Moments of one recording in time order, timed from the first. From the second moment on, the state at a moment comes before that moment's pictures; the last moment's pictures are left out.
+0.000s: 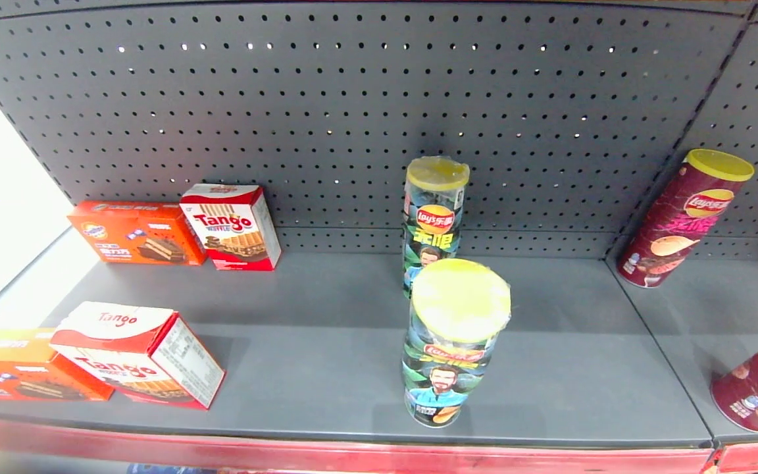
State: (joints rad) left arm 0.00 0.00 0.00 0.01 -0.11 0.08; right arm 0.00 0.00 0.00 0.00 0.02 0.00
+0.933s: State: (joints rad) left arm 0.00 0.00 0.00 0.01 -0.11 0.08; right arm 0.00 0.00 0.00 0.00 0.02 0.00
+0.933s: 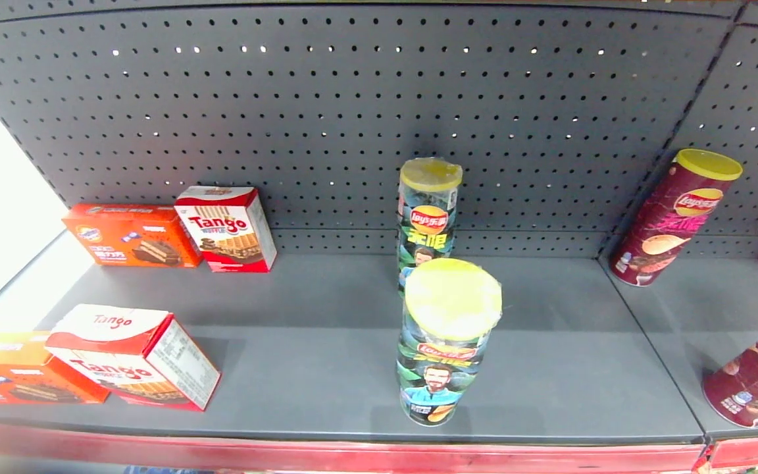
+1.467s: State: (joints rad) left arm 0.00 0.00 0.00 0.01 -0.11 0.08; right arm 0.00 0.00 0.00 0.00 0.02 0.00
